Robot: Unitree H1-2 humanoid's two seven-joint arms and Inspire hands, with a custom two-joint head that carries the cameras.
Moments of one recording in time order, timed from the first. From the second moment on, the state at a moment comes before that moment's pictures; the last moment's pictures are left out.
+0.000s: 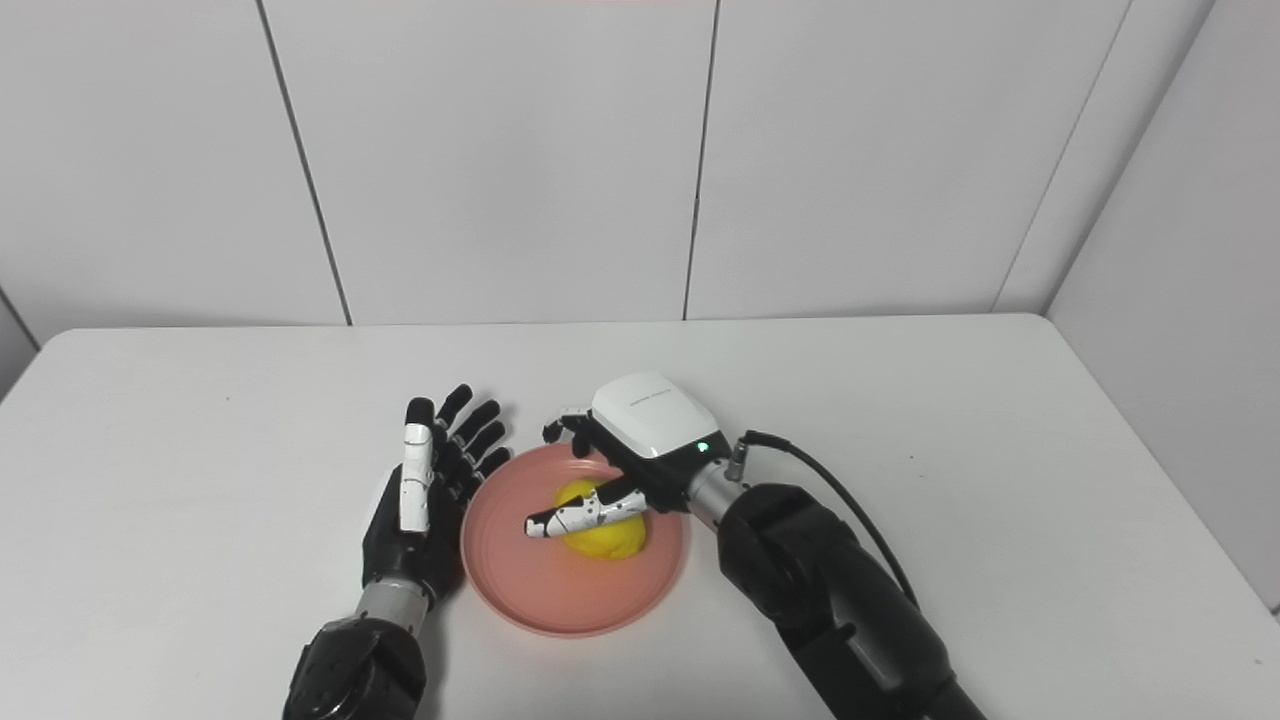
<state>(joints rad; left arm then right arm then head) -0.25 -0.18 -0.04 0.09 -0.22 0.20 0.04 -0.49 -0.31 0.38 0.01 -0.87 0.00 0.26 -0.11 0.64</state>
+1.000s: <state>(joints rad) -0.38 -0.01 0.05 0.22 -0.01 -0.09 0.07 -0.32 -0.09 -0.05 0.24 -0.06 -0.16 -0.08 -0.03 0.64</state>
